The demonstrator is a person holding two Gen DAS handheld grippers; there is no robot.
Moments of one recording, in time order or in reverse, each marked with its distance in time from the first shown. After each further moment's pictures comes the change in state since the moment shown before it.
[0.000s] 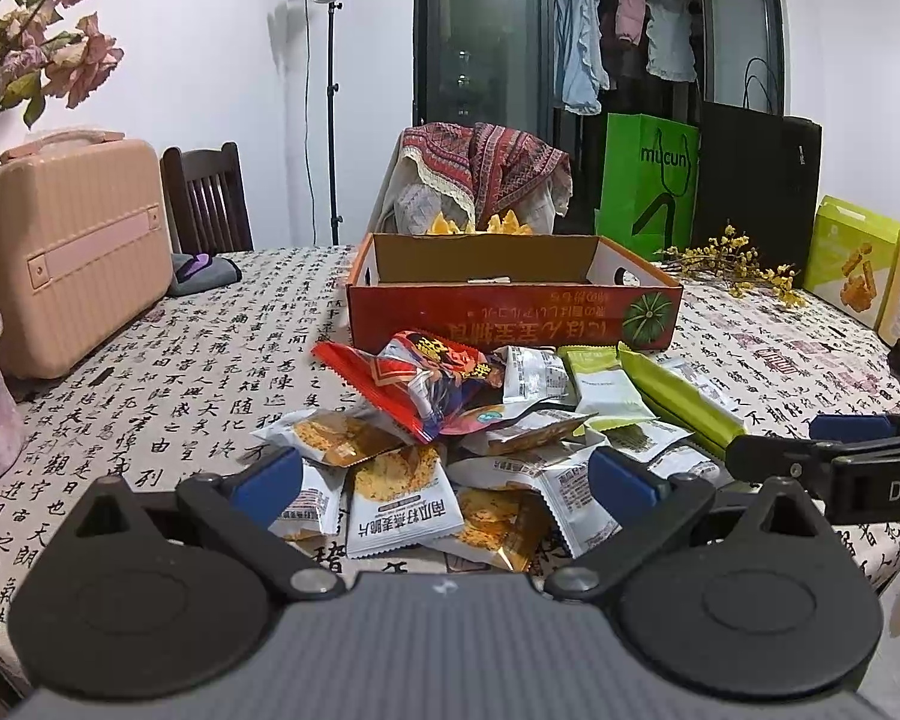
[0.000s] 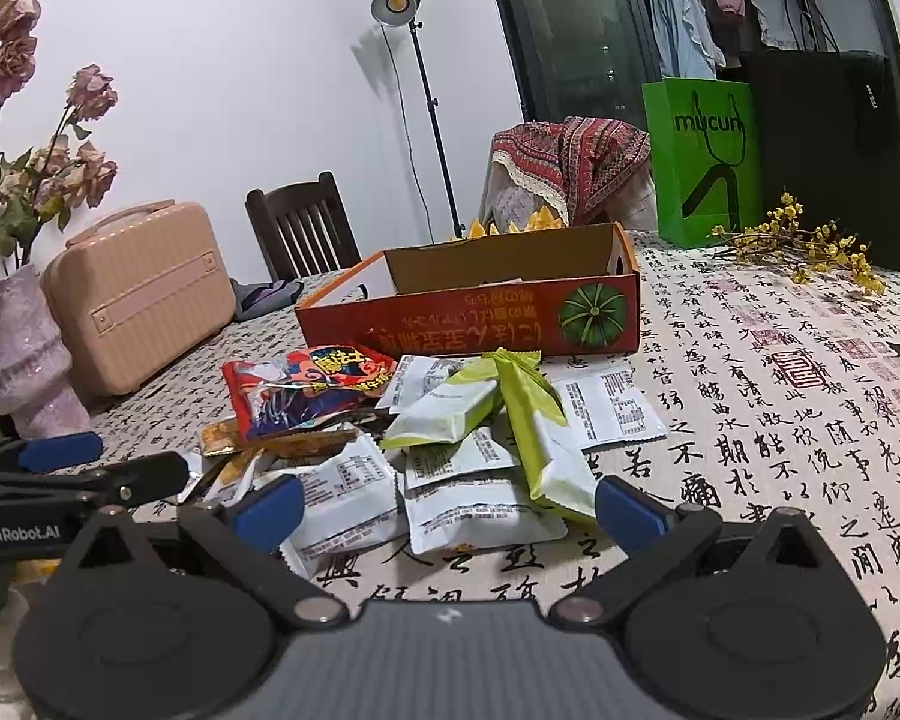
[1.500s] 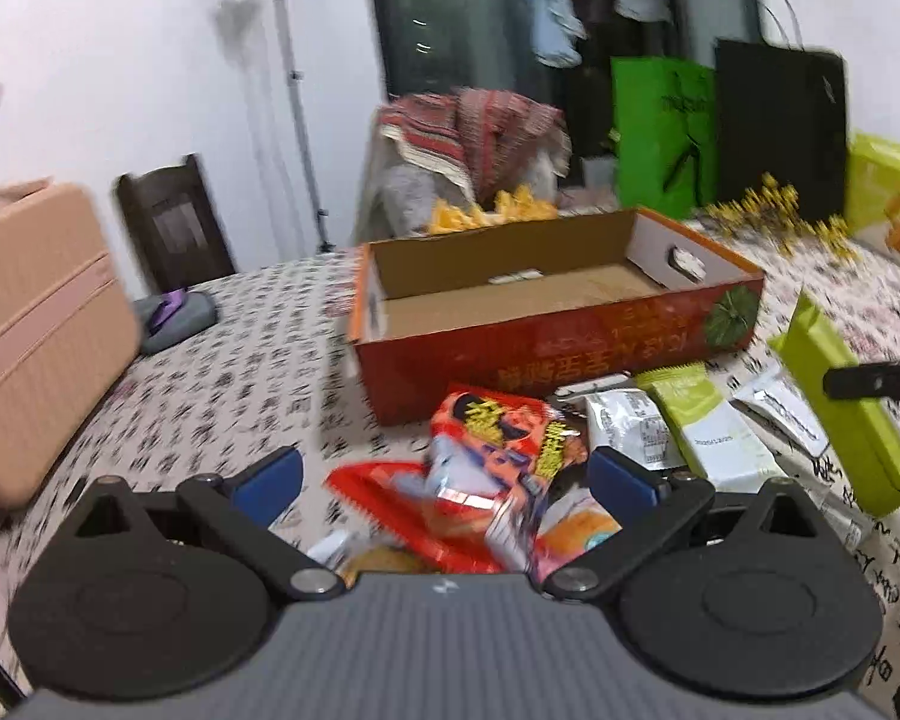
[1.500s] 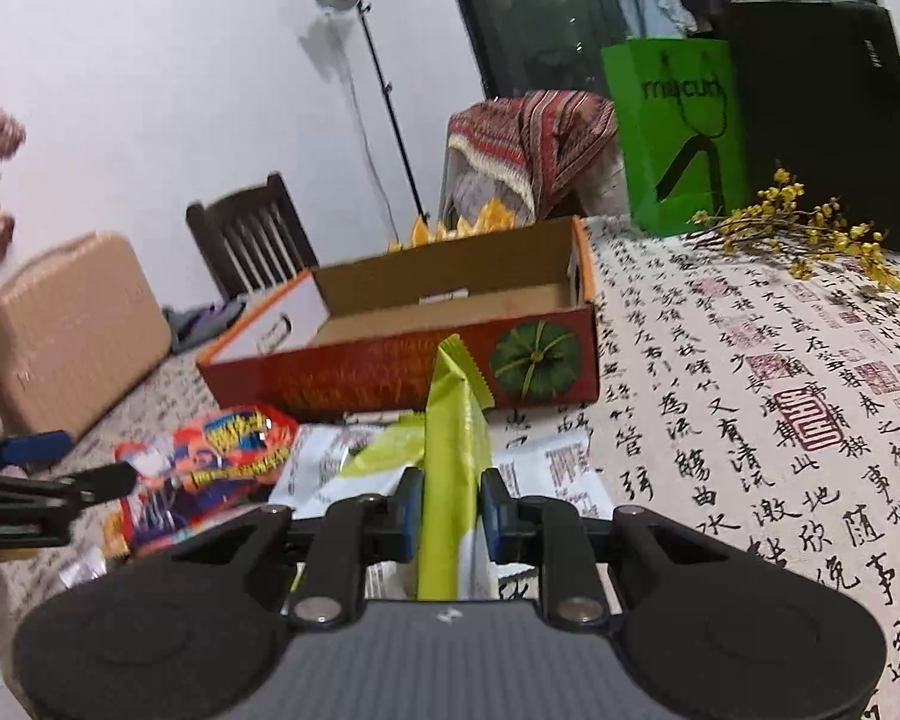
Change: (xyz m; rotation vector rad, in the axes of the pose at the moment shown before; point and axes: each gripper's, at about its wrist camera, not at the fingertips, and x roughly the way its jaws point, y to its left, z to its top) left arm 0.112 0.020 0.064 0.174 0.089 -0.001; right arm 0.076 -0.060 0.056 0.083 0.035 -0.025
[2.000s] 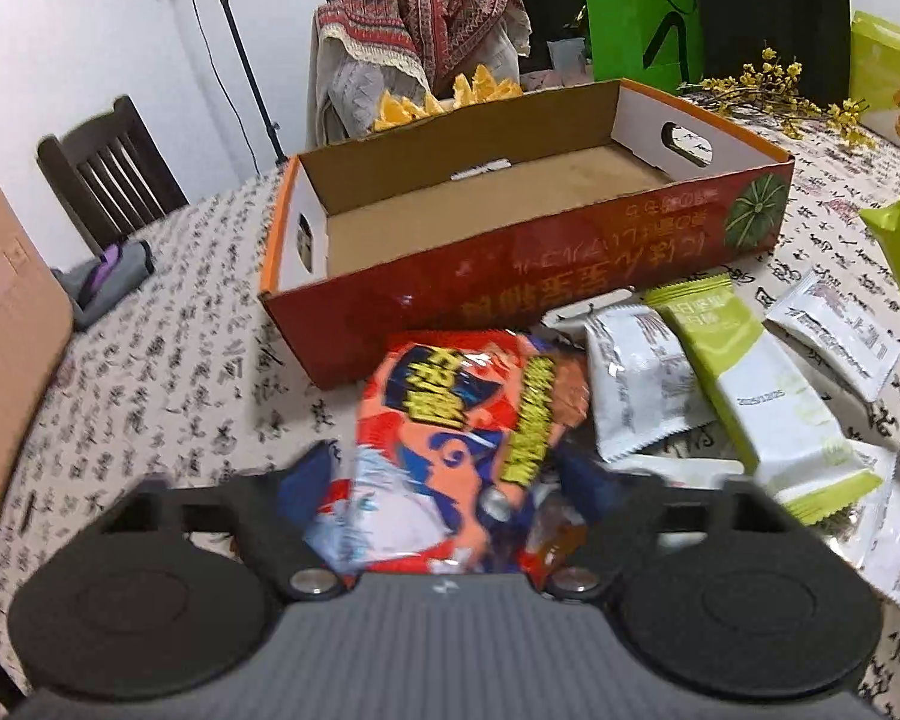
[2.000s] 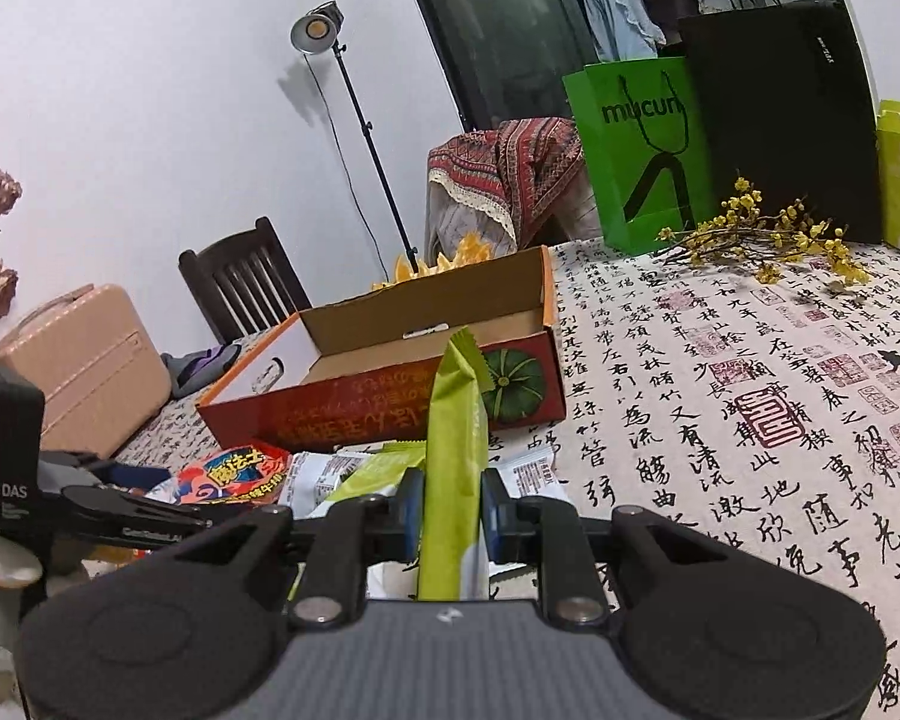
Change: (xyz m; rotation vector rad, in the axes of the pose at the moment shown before) left arm 0.071 -0.017 0.012 0.083 0.227 -0.026; right arm -0.024 -0.017 -0.003 0.056 -0.065 0.000
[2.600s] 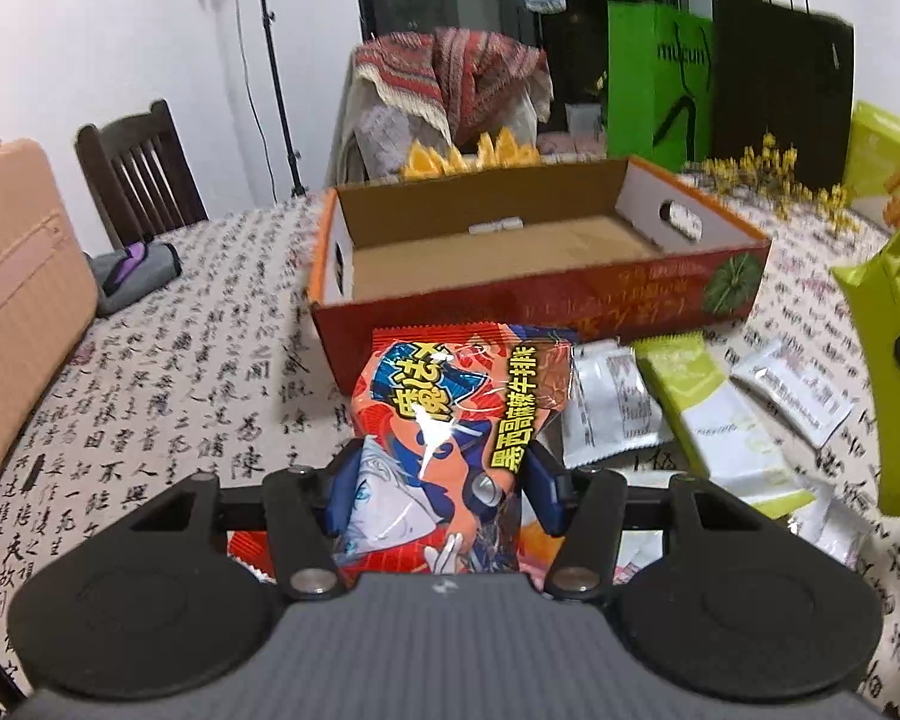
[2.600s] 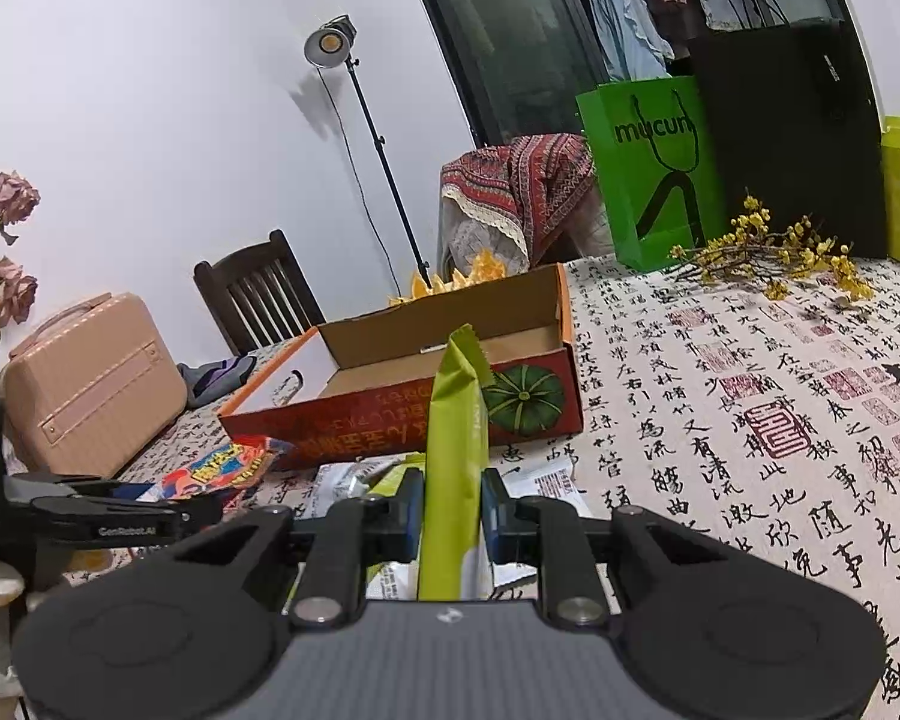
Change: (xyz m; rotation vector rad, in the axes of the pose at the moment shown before) left arm -0.047 0.015 -0.016 -0.117 -0.137 -0.016; right arm -0.013 0.014 -0.001 -0.011 -0.033 0.018
